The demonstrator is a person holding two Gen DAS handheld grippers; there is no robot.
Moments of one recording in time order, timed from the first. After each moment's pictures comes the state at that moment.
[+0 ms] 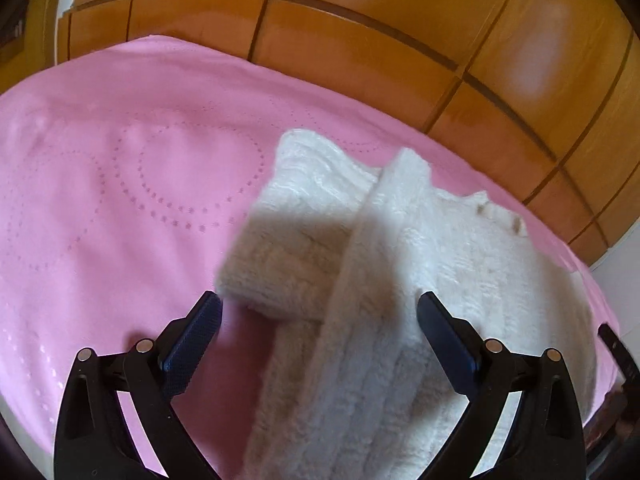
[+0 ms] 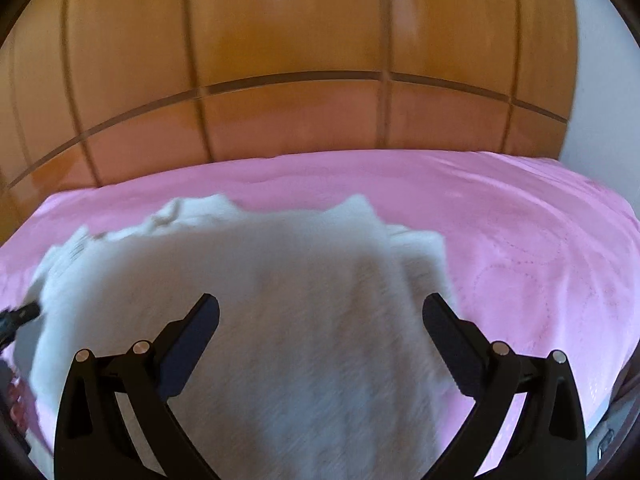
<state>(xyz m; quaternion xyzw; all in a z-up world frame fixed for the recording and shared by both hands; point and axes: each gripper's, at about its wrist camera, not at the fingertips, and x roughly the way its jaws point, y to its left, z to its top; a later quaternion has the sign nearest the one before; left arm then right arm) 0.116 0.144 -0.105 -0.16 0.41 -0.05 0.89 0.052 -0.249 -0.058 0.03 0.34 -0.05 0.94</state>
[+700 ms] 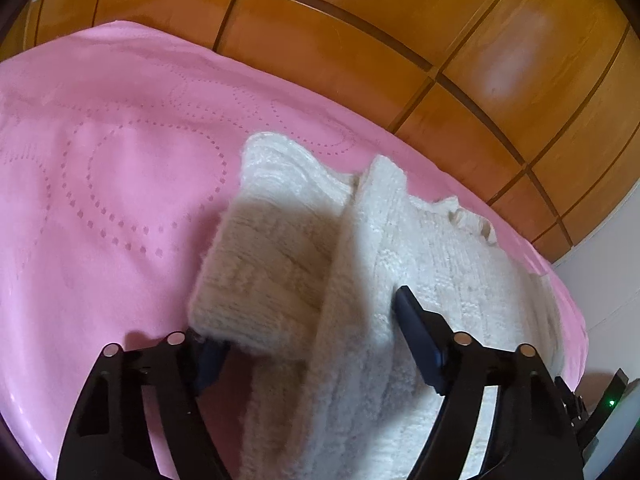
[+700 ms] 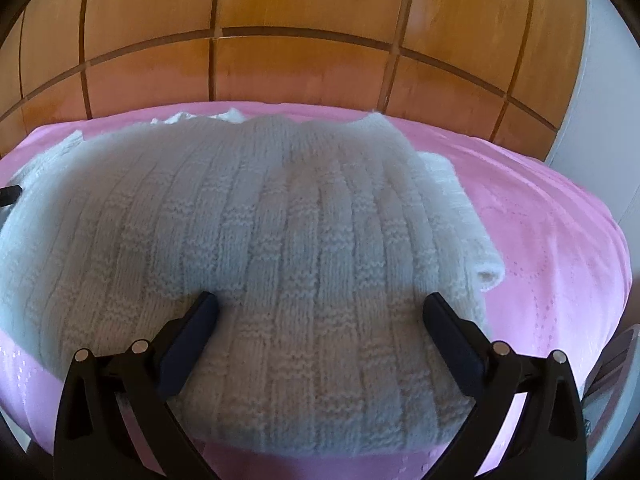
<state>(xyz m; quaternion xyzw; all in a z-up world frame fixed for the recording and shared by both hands) 0.149 0.151 -0.114 -0.20 0.42 -0.12 0.88 0.031 -0.219 -0.119 -0.04 0.37 -0.10 0.92</state>
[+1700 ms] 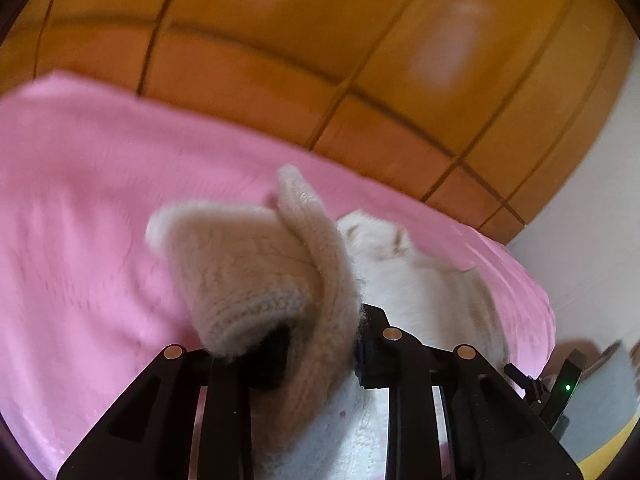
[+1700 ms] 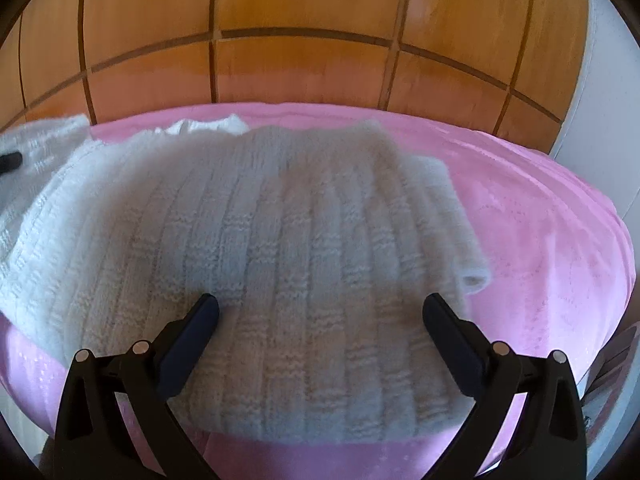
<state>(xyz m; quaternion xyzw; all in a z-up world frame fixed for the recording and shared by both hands) 0.133 0.105 -0.040 -0.17 0.37 -0.22 0.89 0.024 -0.228 -0.085 -0.02 0.38 -0.10 0.92</state>
